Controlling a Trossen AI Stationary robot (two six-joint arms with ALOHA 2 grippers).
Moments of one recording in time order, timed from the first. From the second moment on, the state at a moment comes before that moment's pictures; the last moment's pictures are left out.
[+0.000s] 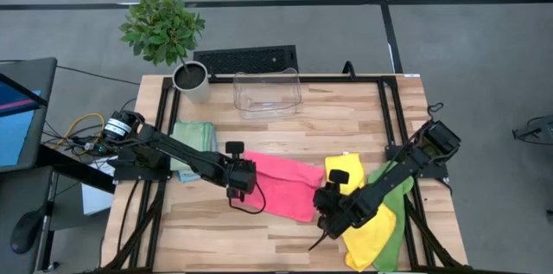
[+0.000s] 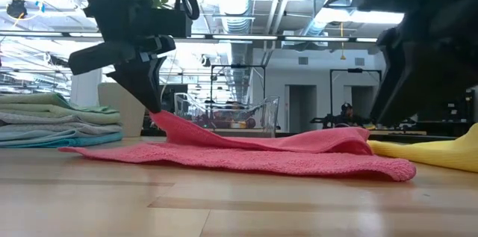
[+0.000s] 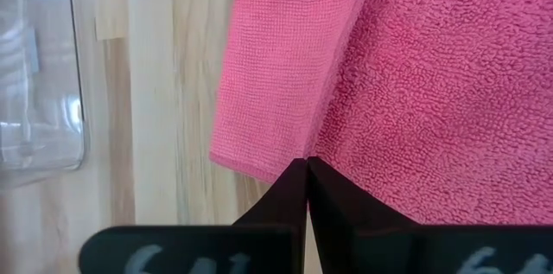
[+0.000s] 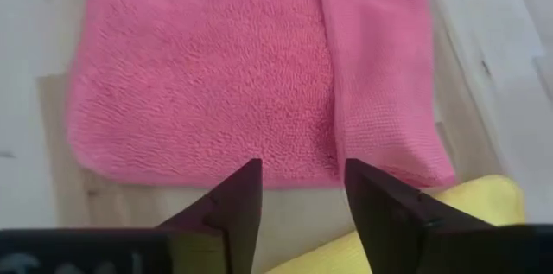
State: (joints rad) left arm -0.30 1.67 1.03 -0.71 -0.46 -0.22; right arm 0.66 1.79 1.05 -0.65 0.57 0.76
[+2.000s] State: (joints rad) left arm -0.39 1.67 1.13 -0.87 -0.40 -0.33; right arm 0.68 1.78 1.20 -0.75 0.52 0.73
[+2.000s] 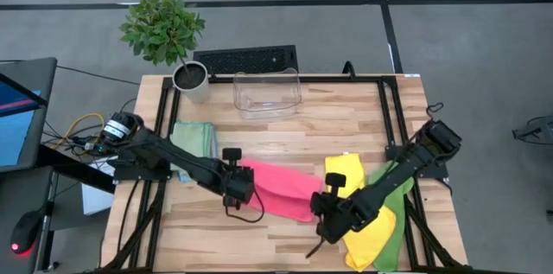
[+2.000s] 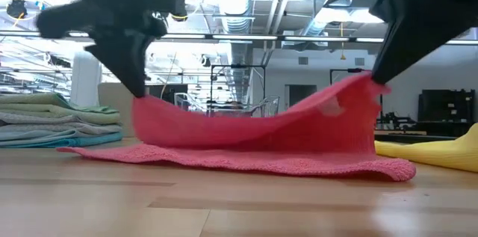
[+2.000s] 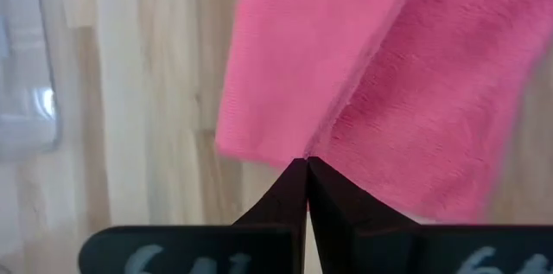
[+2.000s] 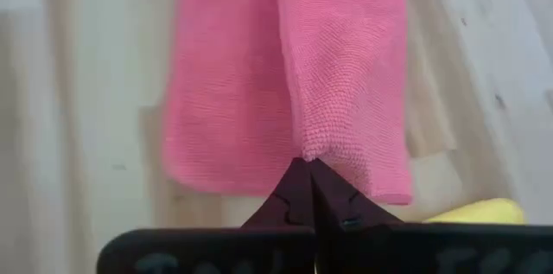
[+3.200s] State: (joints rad) left arm -0.55 1.80 1.12 -0.90 -0.43 -0.52; right arm 0.77 1.79 1.13 -0.46 0.44 0.87
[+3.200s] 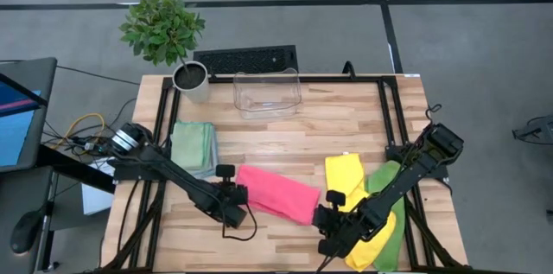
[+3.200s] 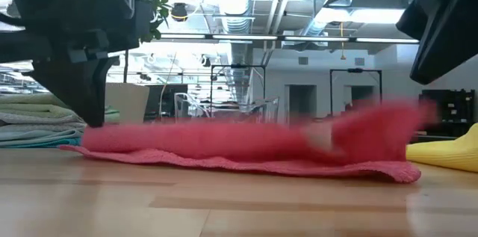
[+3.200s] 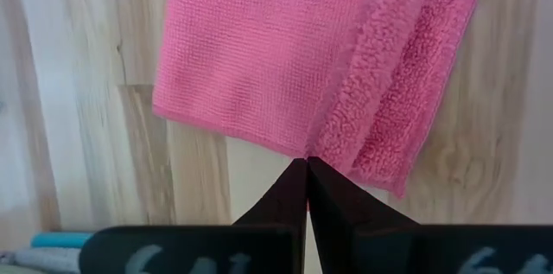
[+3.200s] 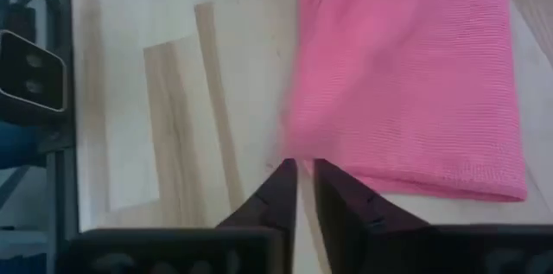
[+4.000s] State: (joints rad) left arm -0.56 1.80 1.12 -0.91 -0.38 -0.48; right arm 0.72 1.95 1.13 -0.38 0.47 0.81
